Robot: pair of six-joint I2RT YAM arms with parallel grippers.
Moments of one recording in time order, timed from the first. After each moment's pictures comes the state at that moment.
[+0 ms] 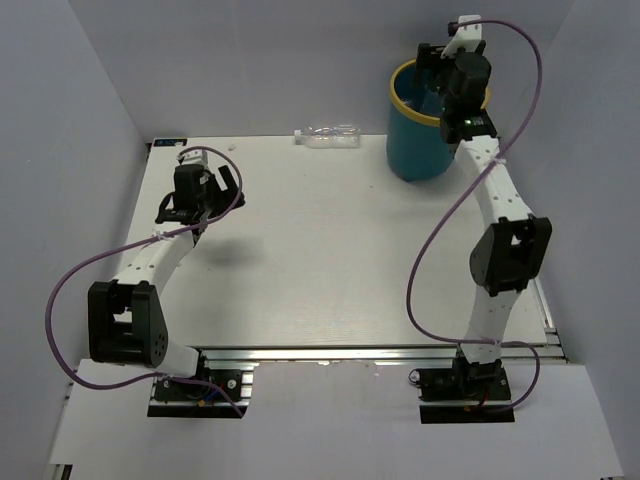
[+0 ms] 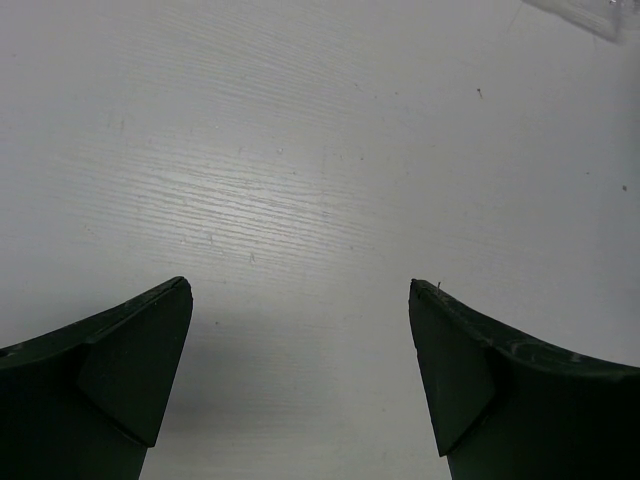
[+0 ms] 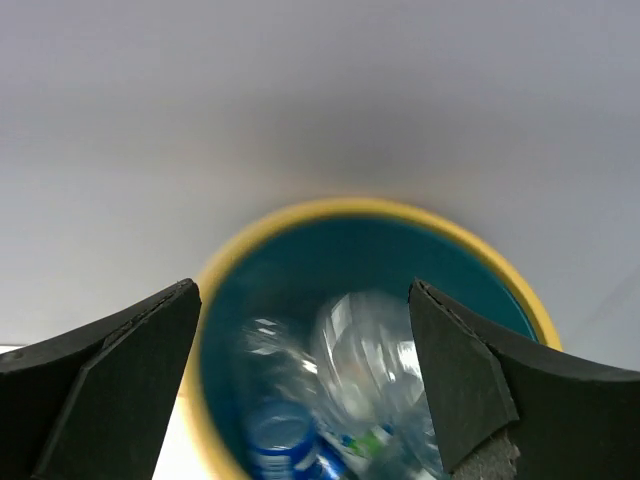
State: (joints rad) left arm -0.08 1.45 1.00 -0.12 0.00 -0.38; right arm 0.18 2.00 2.03 0.06 0.14 -0.05
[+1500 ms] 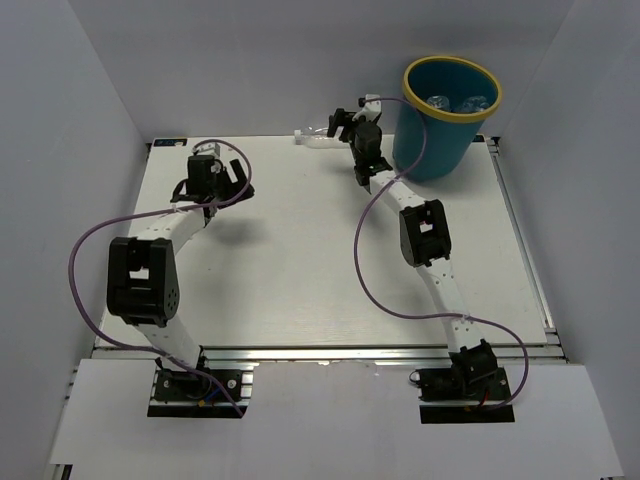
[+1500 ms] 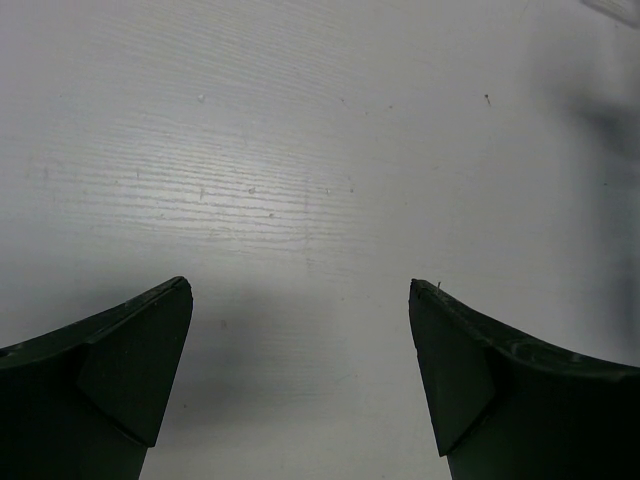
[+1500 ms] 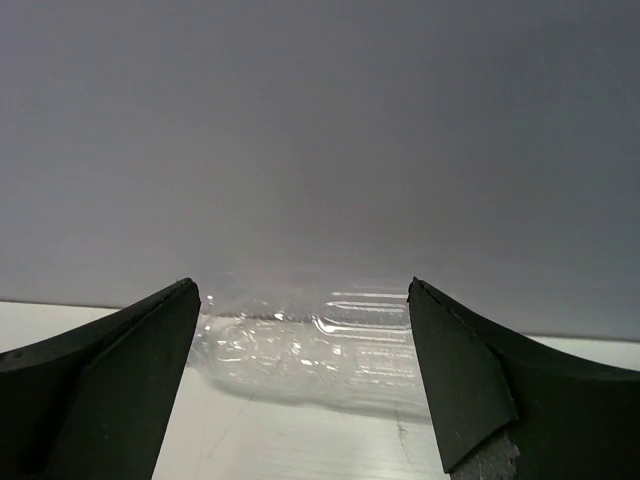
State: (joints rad) left arm -0.07 1.70 1.12 -0.03 0.07 -0.38; right arm 0.41 2.78 2.43 0.46 0.16 0.21
